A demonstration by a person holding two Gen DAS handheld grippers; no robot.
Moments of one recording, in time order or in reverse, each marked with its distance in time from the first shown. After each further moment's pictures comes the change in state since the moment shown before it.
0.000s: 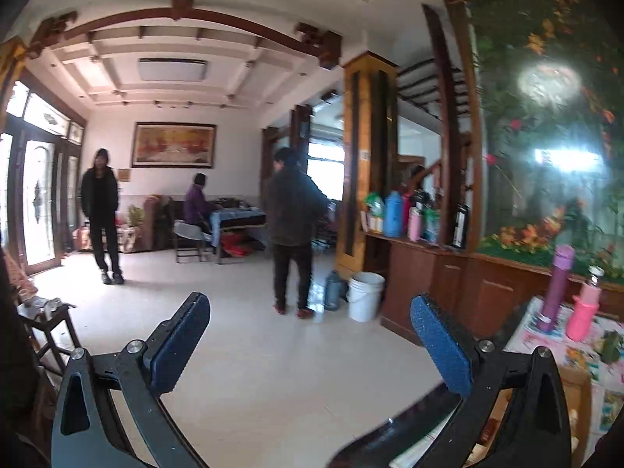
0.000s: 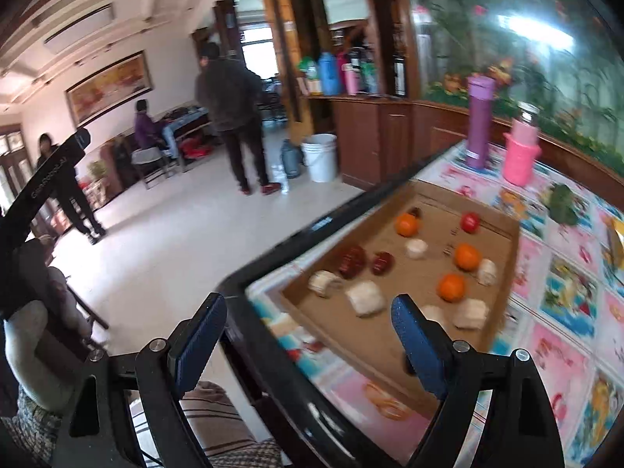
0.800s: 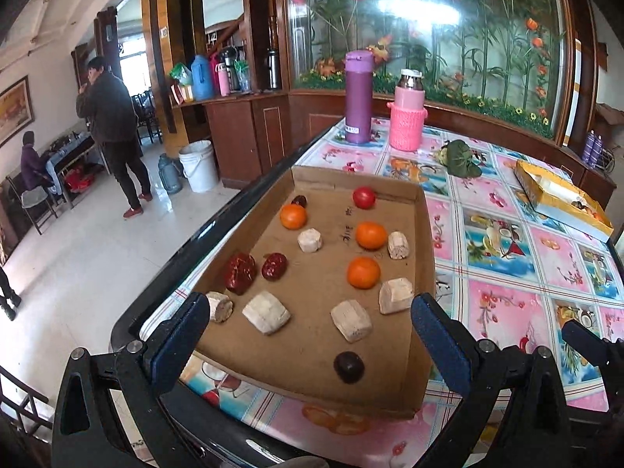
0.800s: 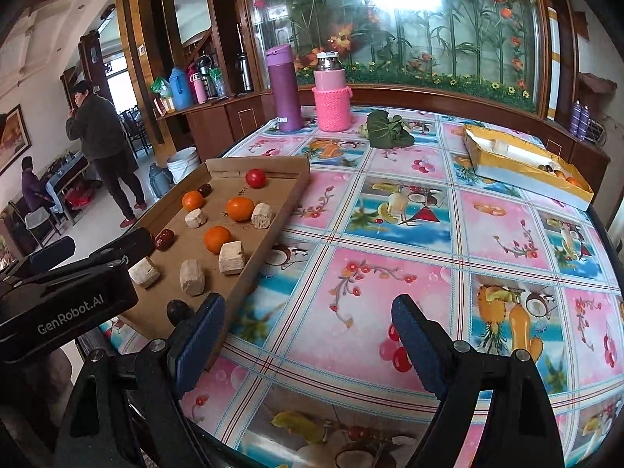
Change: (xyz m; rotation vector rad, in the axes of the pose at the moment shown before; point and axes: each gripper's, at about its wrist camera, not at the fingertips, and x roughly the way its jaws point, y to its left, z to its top) left arm -0.033 -0.177 -0.092 0.321 0.537 -0.541; right arm -0.054 -0.123 -0.052 0.264 -0.009 -0.366
